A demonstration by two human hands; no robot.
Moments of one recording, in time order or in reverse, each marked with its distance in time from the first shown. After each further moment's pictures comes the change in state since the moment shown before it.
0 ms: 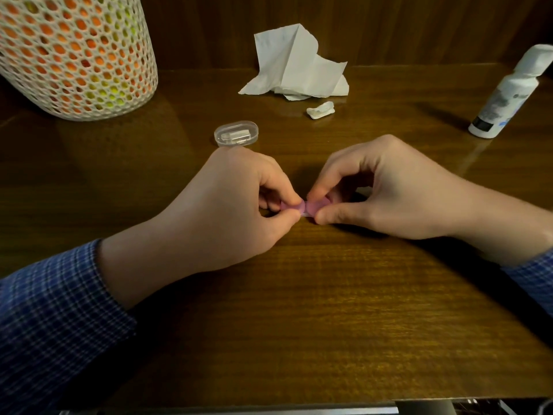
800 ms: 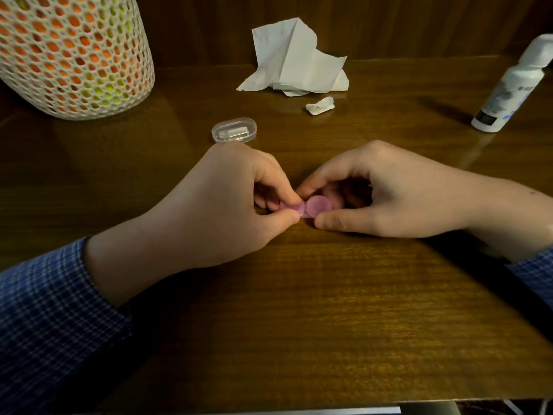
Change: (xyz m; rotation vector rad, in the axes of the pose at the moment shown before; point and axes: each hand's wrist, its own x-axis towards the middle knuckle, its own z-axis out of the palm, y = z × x) left_hand 0.002 -0.001 -0.003 -0.034 -0.047 -0.036; right_hand 0.003 -0.005 -0.003 -0.097 -0.152 -0.036
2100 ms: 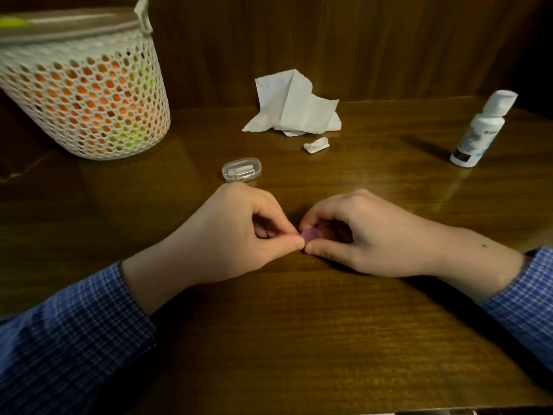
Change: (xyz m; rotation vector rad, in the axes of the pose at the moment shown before) left_hand 0.004 -0.013 -0.007 -0.087 -0.016 0.059; right_hand 0.001 -0.001 0.014 -0.173 0.111 0.011
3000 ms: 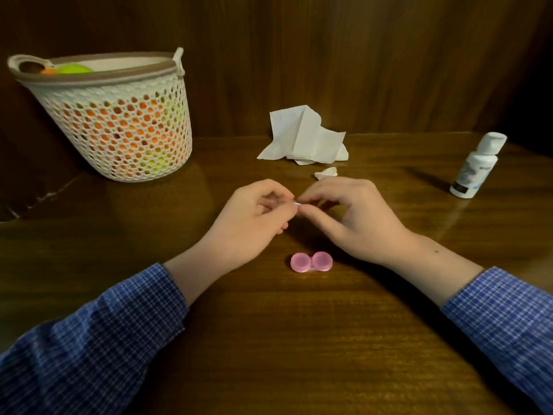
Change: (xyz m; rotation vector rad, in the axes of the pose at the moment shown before) left_hand 0.027 -0.027 0.001 -0.407 0.269 -0.220; right_hand 0.041 0.003 0.003 0.035 0.498 -0.094
